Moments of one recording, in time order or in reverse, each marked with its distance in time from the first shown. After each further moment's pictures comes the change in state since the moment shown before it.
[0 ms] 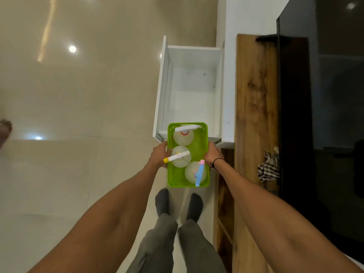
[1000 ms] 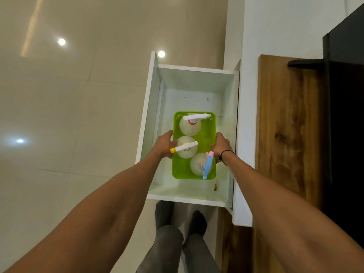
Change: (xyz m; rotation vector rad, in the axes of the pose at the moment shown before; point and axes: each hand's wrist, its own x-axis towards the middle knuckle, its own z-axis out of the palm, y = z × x) left_hand 0.358 0.118 -0.038 -0.015 -0.050 0.008; right_hand 0.348 -0.113 -0.094 -0.042 0.053 0.048
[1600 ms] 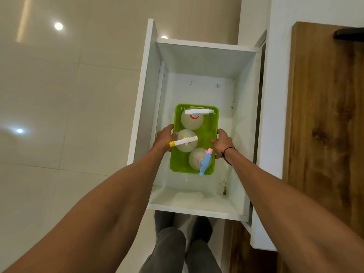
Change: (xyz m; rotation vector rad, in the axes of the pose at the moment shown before) left_hand 0.105 -0.059 0.035 -0.103 0.045 -0.114; right_hand 0.102 0.023 0.068 0.162 -0.029 0.024
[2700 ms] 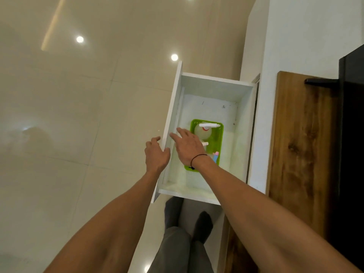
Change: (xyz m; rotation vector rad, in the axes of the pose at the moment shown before) left_hand -0.160 -0.022 -0.087 -0.009 0.416 0.036; right_hand -0.187 -0.135 0.049 -0.822 0.039 -0.846
